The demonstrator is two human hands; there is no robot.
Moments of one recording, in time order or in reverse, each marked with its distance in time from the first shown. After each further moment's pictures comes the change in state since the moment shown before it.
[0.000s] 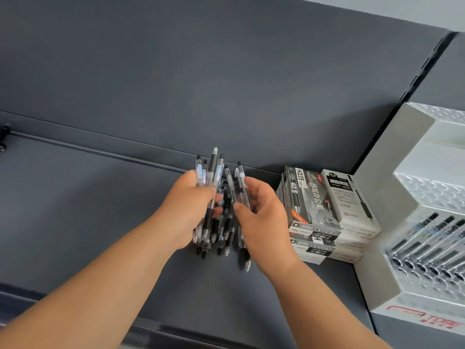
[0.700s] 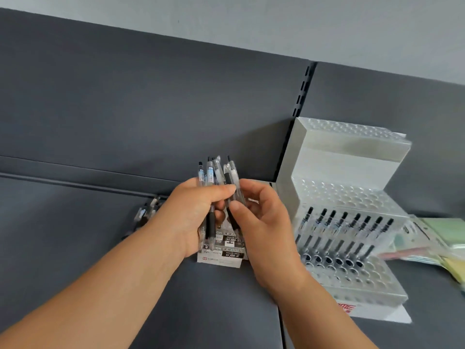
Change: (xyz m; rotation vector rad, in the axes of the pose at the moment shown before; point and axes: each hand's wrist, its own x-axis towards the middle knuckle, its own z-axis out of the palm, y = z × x) left_hand -0.061 0.041 0.138 -0.222 -0.210 -0.055; right_hand -0.029 -0.028 -0.139 0.386 0.001 -0.093
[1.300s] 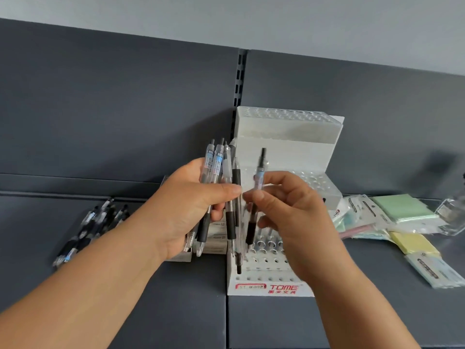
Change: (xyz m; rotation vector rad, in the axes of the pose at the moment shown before) left_hand -0.030 -0.011 0.080 0.294 -0.258 0.225; right_hand -0.023 -0.053 -0.117 -0.147 0.058 0.003
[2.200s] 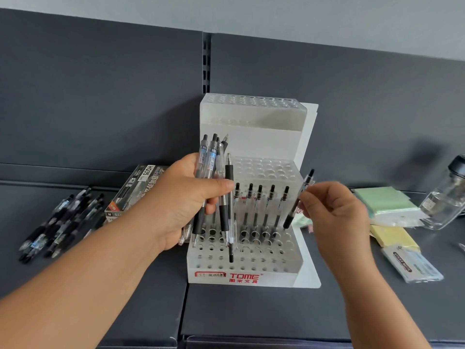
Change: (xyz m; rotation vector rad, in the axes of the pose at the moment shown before) left_hand 0.009 -0.014 0.064 0.041 0.079 -0.007; right_hand -0.006 0.038 -0.122 -0.369 0.396 -0.063
